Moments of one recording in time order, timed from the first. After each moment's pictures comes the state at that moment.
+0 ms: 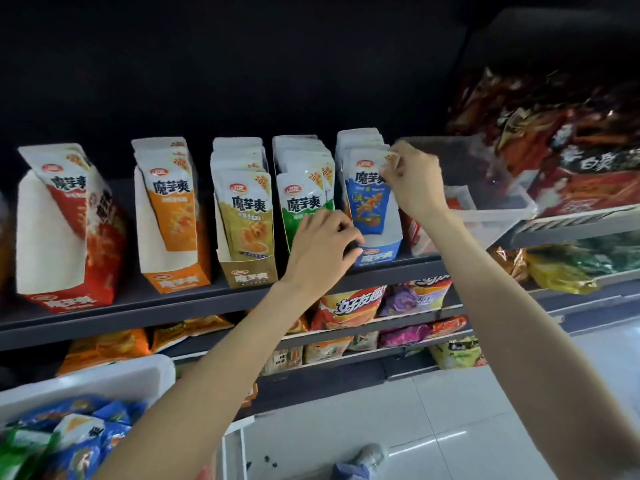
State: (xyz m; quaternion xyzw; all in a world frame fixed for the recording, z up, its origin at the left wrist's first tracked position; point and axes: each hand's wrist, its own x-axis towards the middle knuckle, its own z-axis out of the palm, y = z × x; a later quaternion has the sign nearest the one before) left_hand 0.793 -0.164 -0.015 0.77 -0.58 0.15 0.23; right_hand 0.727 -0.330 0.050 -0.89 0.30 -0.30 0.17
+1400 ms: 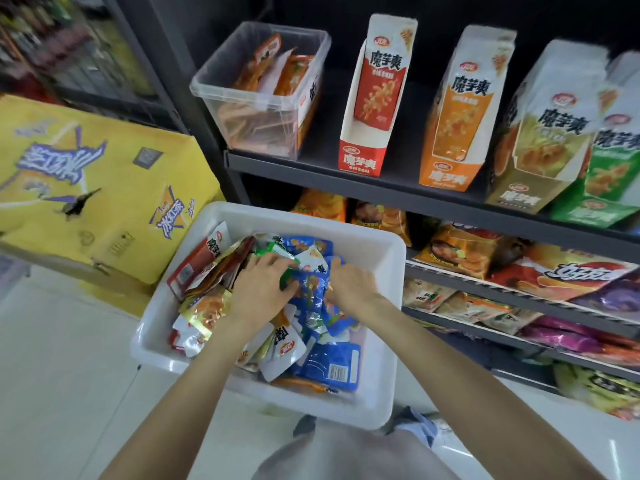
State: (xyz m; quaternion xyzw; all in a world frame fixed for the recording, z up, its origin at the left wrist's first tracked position) left_hand 0.825 0.276 -0.120 0.97 -0.20 -0.04 0.15; right_hand 0.797 0.108 -0.119 -0.97 0.04 0.20 0.10
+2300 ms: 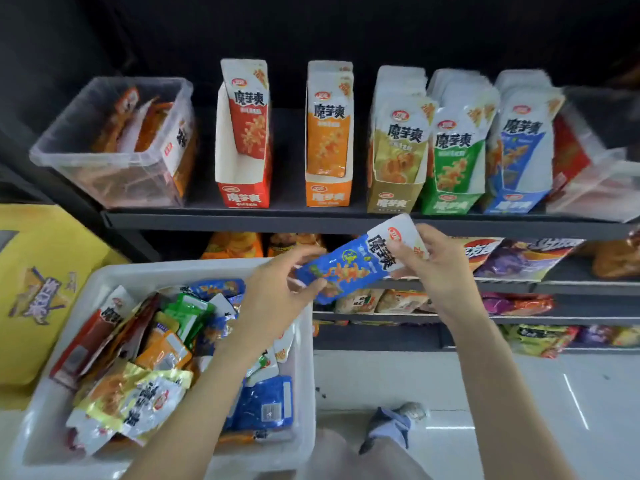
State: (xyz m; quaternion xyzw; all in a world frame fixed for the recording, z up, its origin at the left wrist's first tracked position) left_hand 0.791 0.128 -0.033 0.83 -0.33 -0.09 0.44; right_hand 0.689 -0.066 -0.006 -0.71 0.25 -0.20 0.63
